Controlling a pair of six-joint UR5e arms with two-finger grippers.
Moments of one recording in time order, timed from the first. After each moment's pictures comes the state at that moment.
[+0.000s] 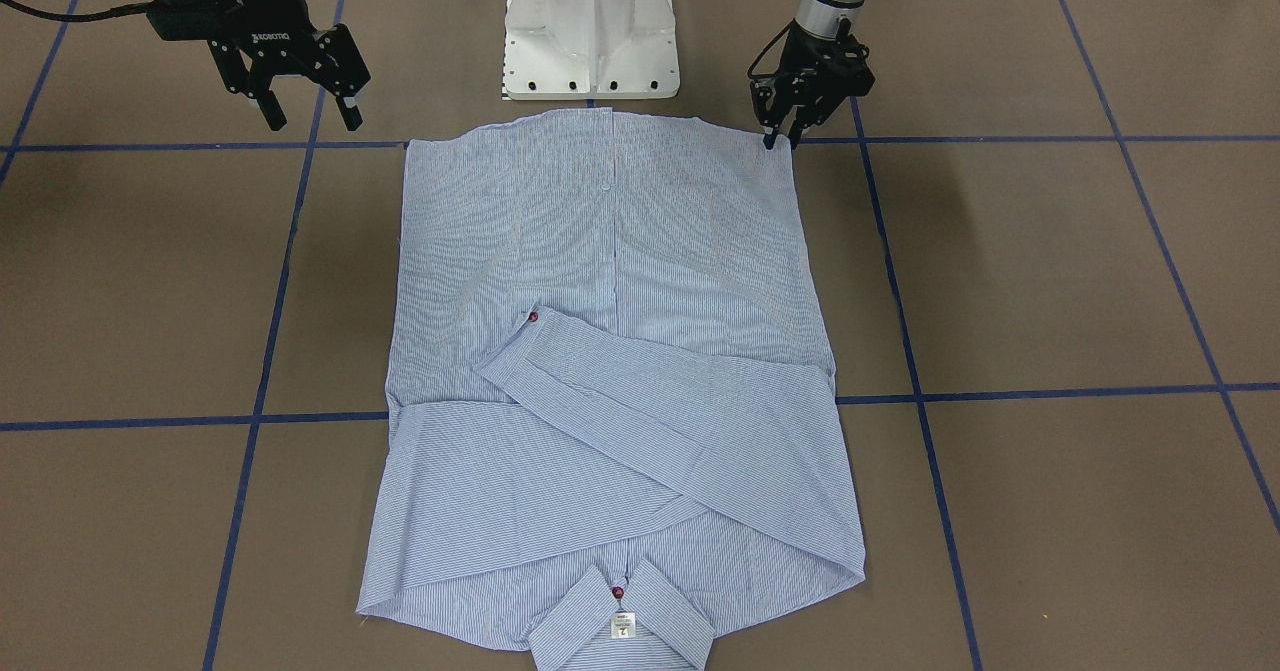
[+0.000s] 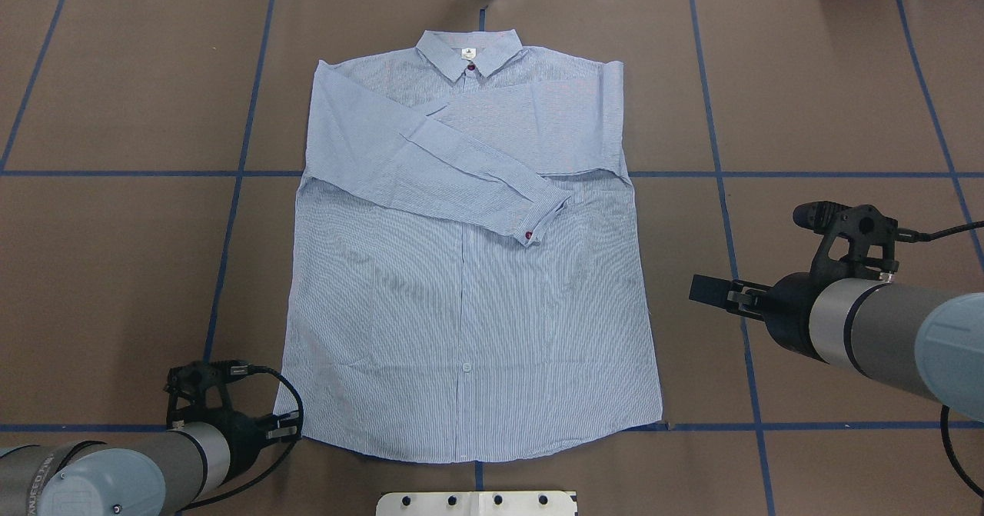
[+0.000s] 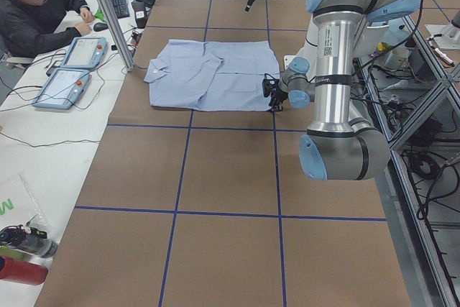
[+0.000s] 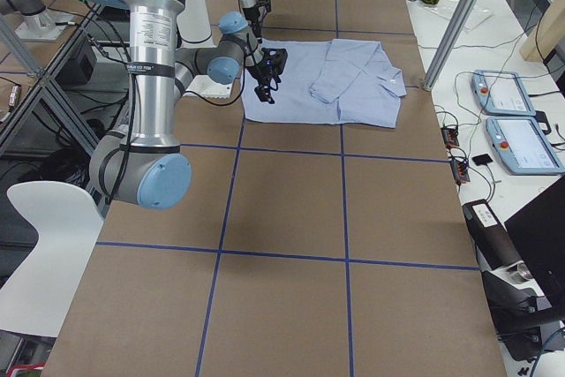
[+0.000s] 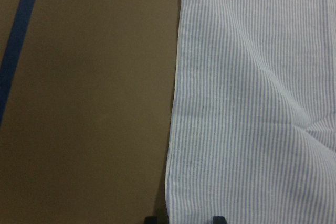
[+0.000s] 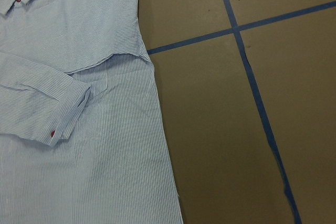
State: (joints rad) left arm -0.07 -1.54 -2.05 -2.06 -1.36 -1.64; right arm 0.39 -1.64 2.39 -1.38 1.49 1.53
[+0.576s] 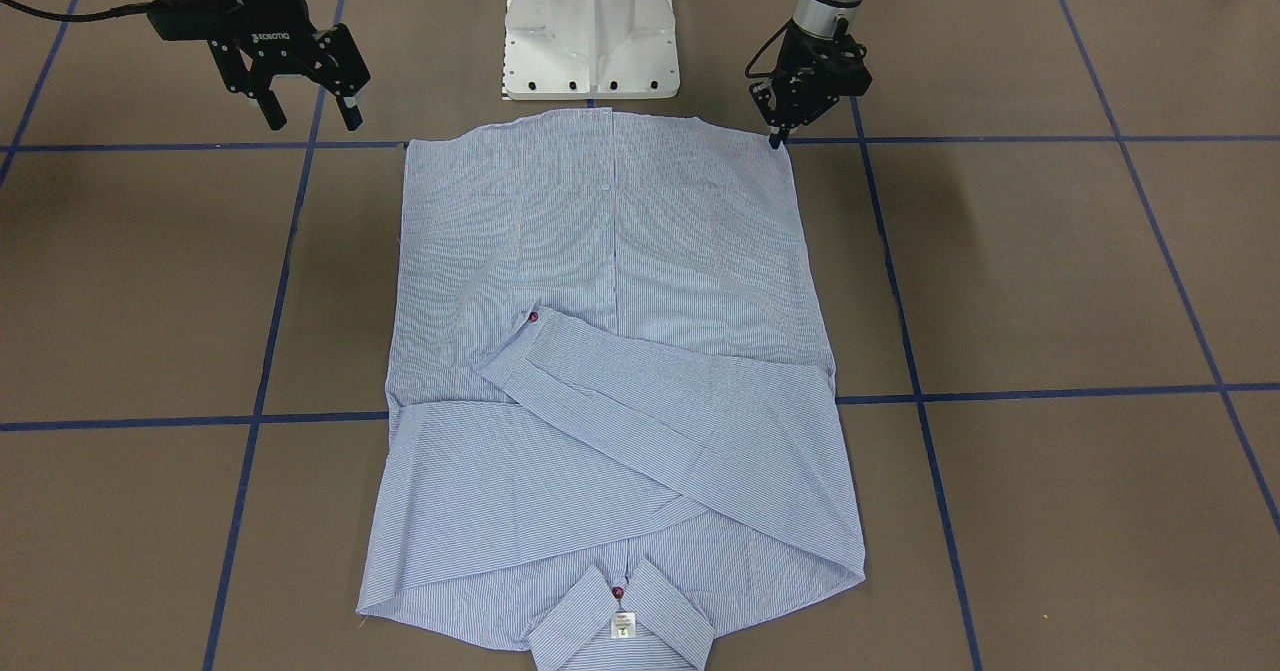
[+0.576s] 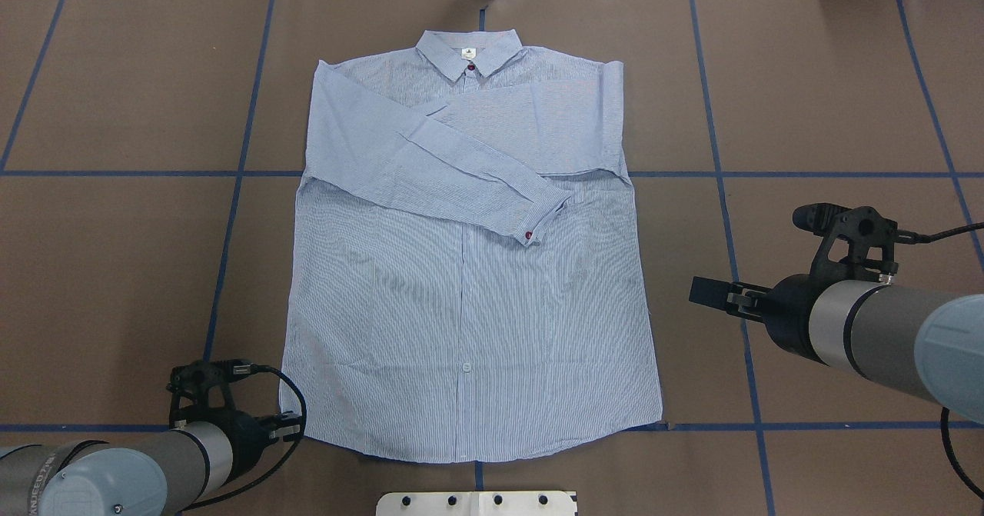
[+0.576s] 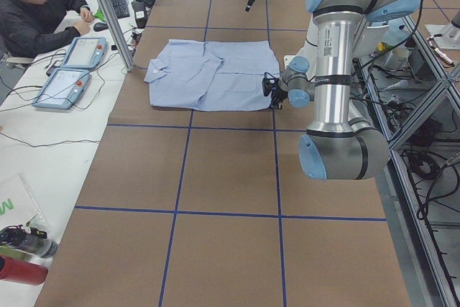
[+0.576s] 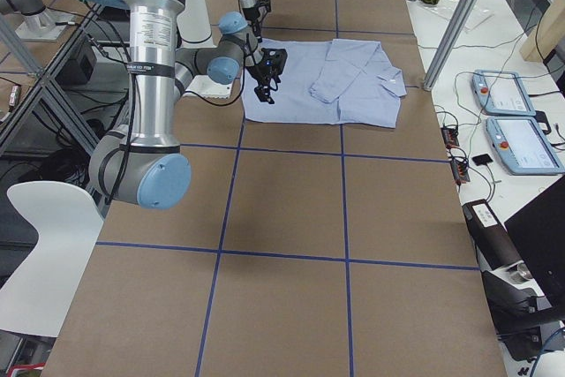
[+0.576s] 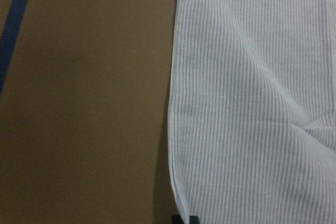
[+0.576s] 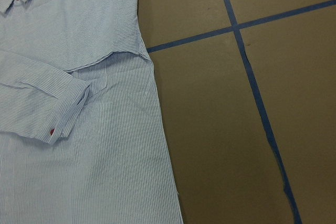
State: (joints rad) left arm -0.07 -1.55 -2.06 -2.06 -1.36 -1.64; right arm 0.38 -1.65 2.39 -1.38 1.49 1.53
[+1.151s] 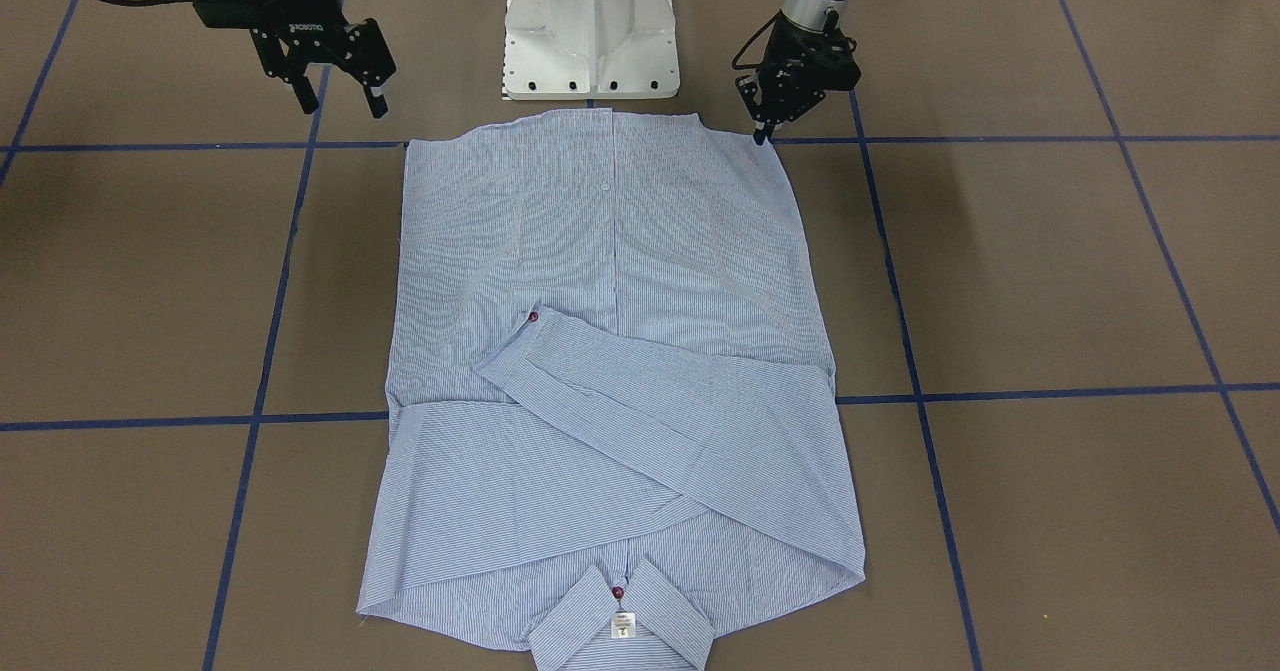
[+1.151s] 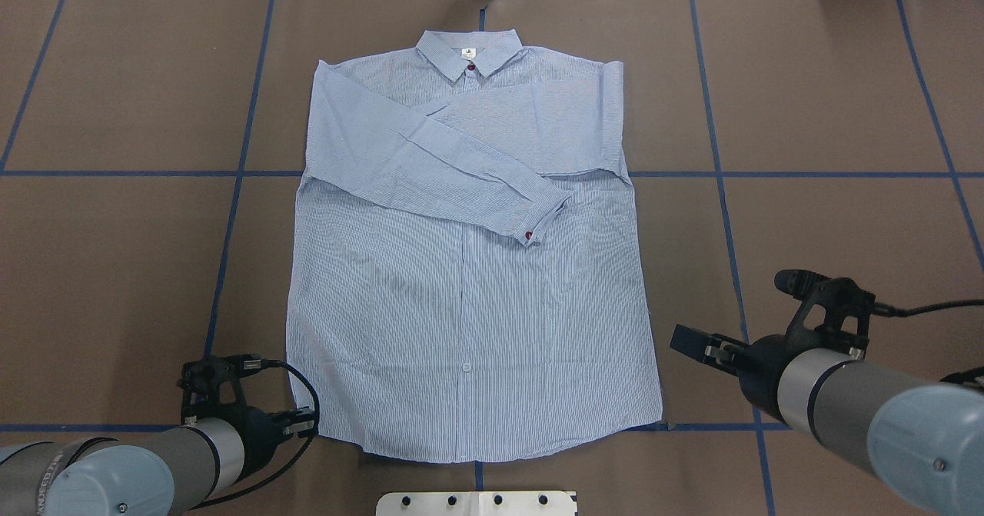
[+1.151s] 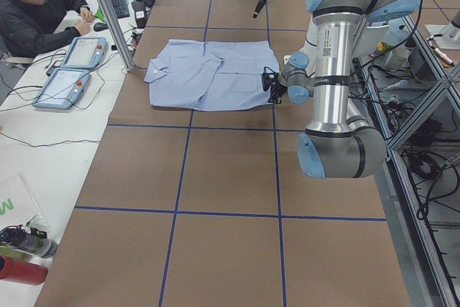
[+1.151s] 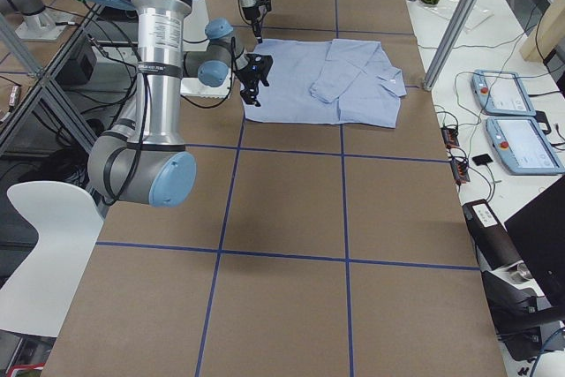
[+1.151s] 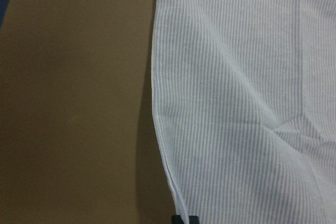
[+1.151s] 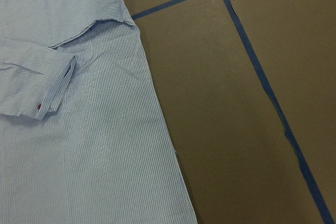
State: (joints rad) left arm -0.07 -1.58 -2.07 -2.06 -1.35 -1.64; right arm 0.15 -1.68 2.39 -1.38 1.28 1.77
